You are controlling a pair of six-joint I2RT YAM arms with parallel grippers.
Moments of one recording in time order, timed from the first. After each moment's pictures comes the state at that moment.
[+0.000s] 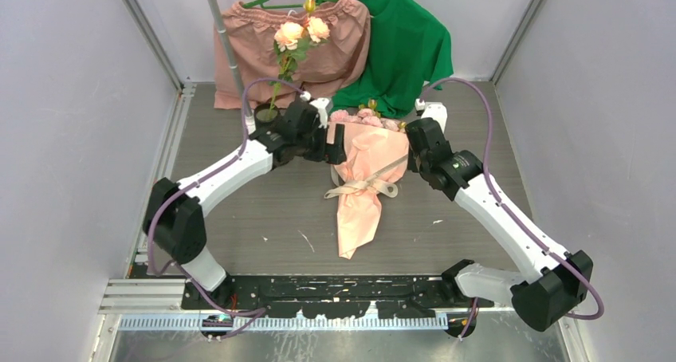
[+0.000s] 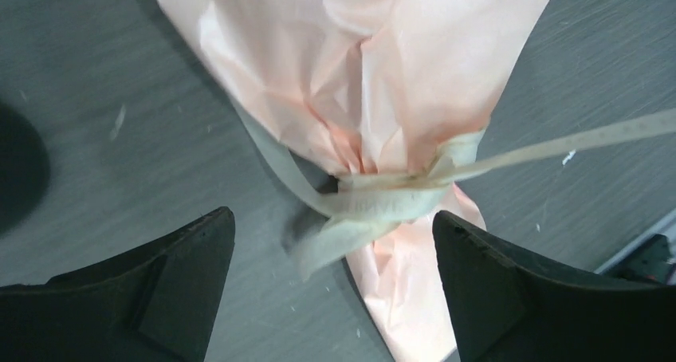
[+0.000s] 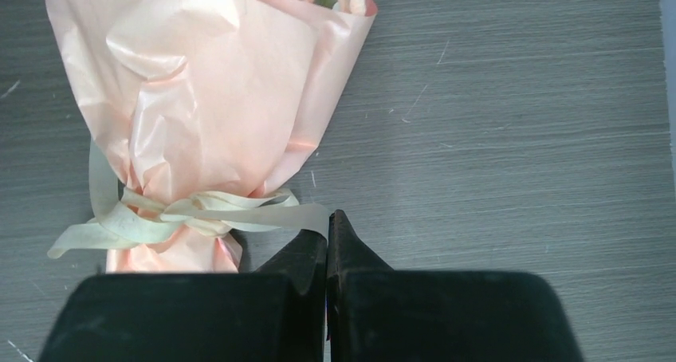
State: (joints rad) left arm -0.64 1.68 1.39 -0.44 0.10 -0.34; right arm 0.52 1.16 1.11 -0.70 0.47 0.36
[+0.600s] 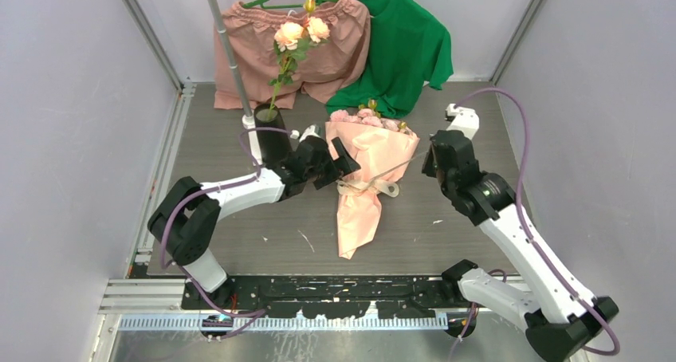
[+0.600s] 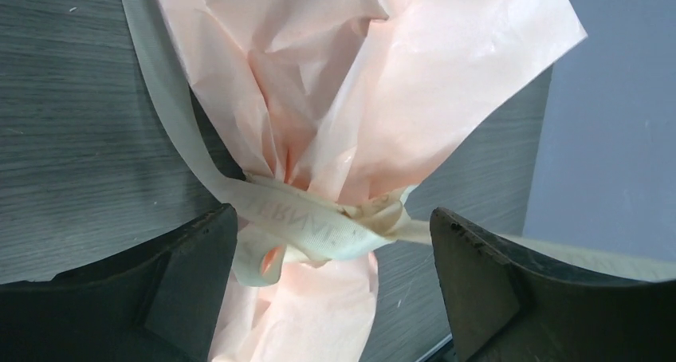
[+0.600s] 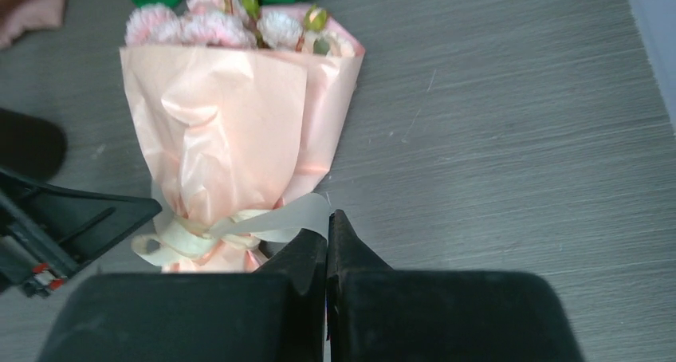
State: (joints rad) left arm -0.74 1.64 1.00 0.02 -0.04 -1.02; right arm 0.50 0.96 1.06 -0.69 0.49 0.44
